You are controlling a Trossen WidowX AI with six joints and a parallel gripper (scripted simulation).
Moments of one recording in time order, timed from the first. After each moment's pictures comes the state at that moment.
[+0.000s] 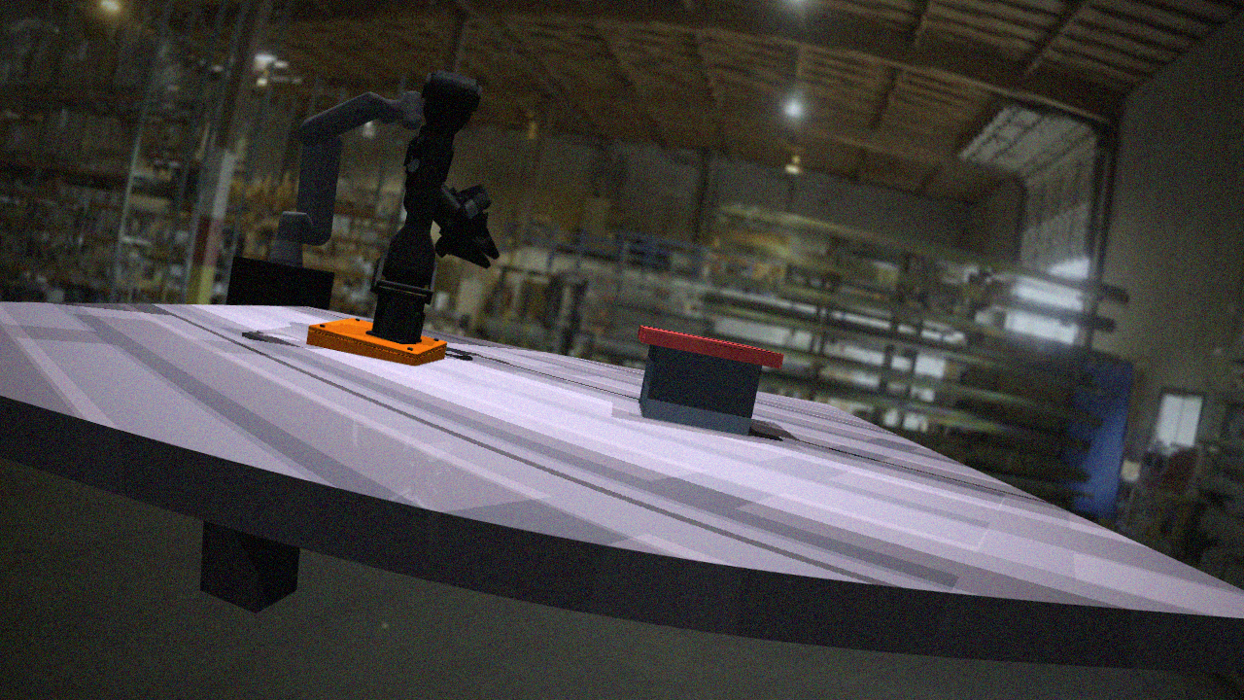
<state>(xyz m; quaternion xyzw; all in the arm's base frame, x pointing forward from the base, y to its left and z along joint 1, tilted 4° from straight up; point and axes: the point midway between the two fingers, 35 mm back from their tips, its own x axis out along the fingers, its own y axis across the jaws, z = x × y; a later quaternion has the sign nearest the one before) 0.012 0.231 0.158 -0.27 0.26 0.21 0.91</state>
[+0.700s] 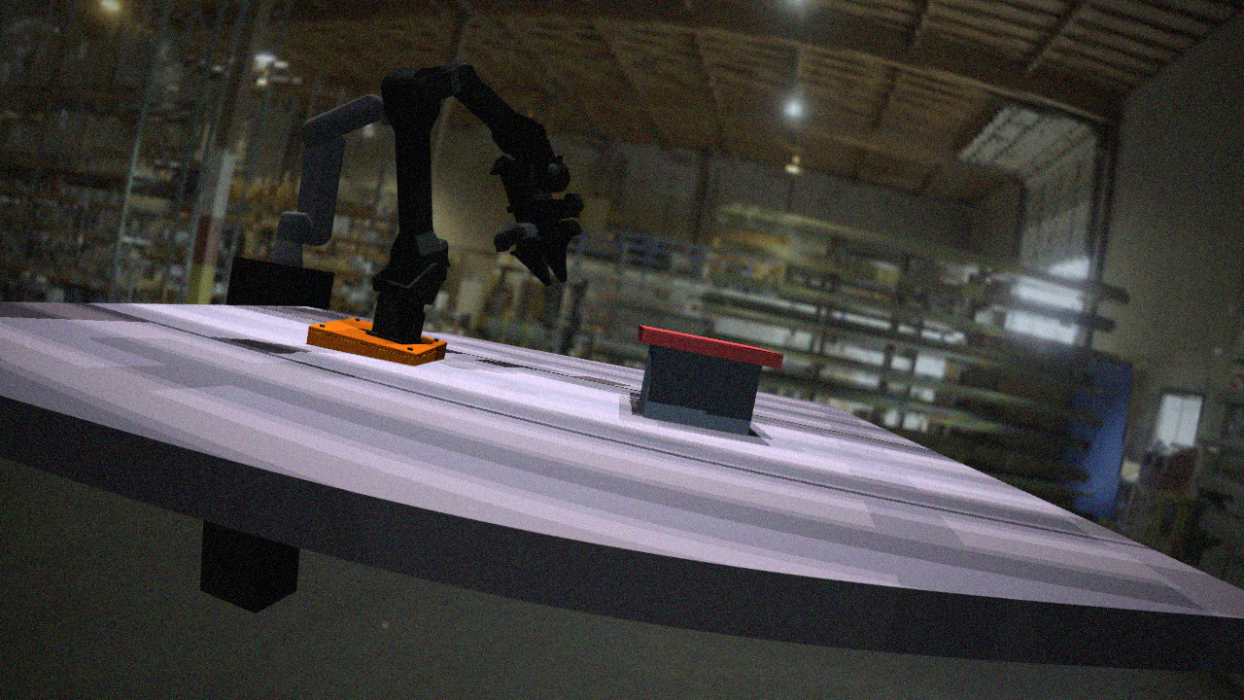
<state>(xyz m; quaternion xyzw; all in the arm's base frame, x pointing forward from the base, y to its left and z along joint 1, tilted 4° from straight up) 0.154 0.191 0.161 0.14 0.47 -0.04 0.87</state>
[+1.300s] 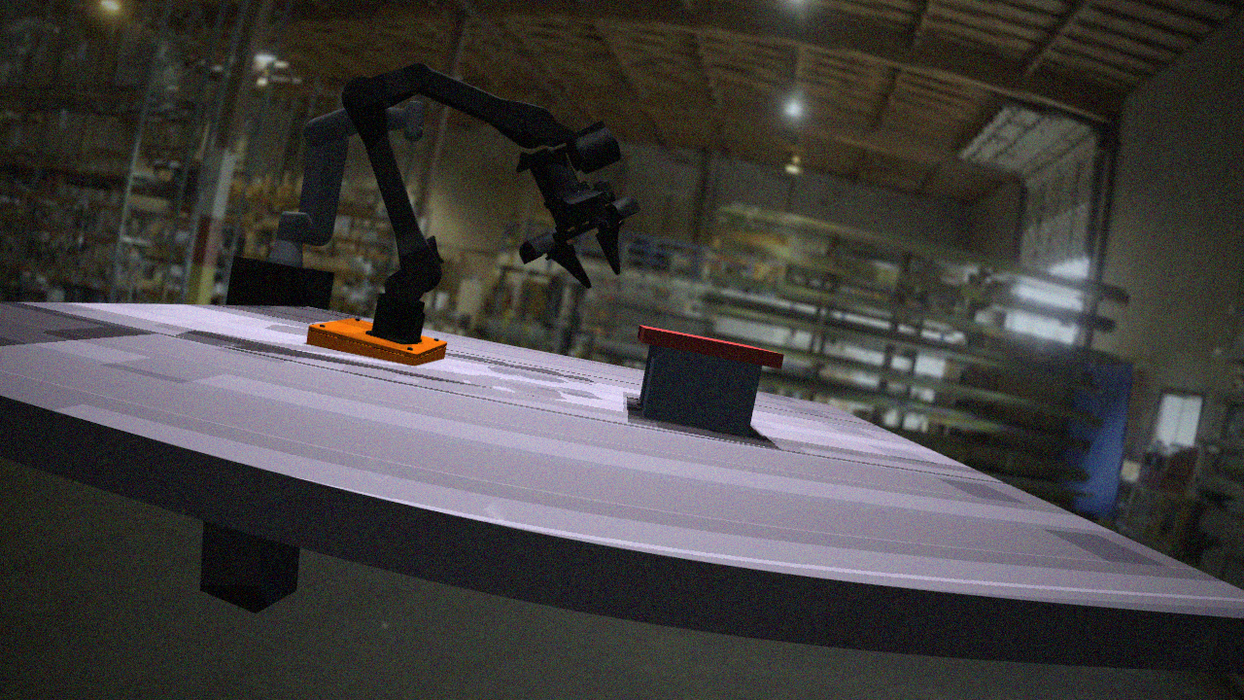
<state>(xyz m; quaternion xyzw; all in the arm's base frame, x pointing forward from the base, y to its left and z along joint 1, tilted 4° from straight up) 0.246 0.101 0.184 0.47 0.41 -0.15 0.77</state>
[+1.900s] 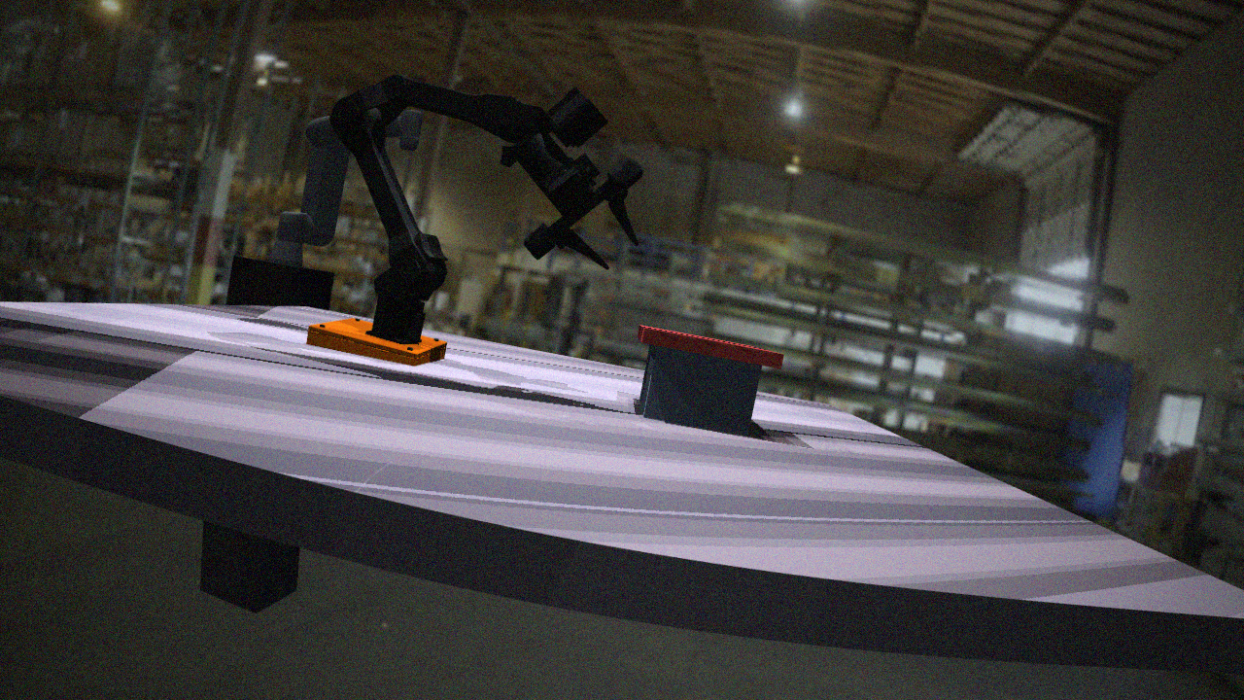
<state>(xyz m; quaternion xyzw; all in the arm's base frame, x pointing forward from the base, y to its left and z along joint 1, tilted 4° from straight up) 0.274 0.014 0.217 0.63 0.27 -0.17 0.71</state>
